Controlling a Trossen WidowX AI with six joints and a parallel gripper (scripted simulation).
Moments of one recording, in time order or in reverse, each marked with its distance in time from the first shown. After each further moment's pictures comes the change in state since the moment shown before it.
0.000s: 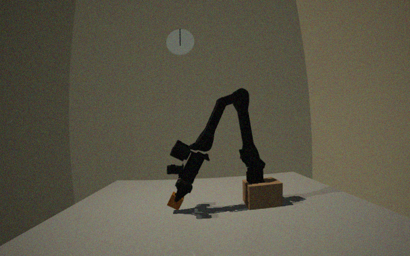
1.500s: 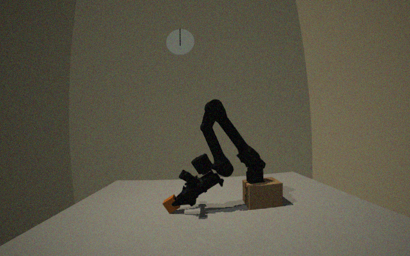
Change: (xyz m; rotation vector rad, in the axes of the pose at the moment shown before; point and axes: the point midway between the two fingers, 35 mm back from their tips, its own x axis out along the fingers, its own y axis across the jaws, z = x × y) arm 0.025 0.000 -0.015 0.010 -0.524 0.001
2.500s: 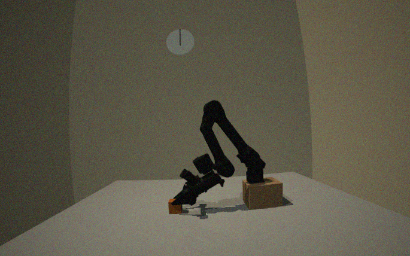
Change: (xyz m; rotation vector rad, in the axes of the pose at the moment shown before) arm -0.003 0.000 0.003 0.001 -0.033 0.000
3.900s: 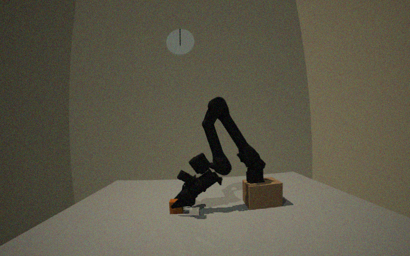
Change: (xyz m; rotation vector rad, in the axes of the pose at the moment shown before) arm 0.006 0.000 -0.004 -0.017 0.086 -0.010
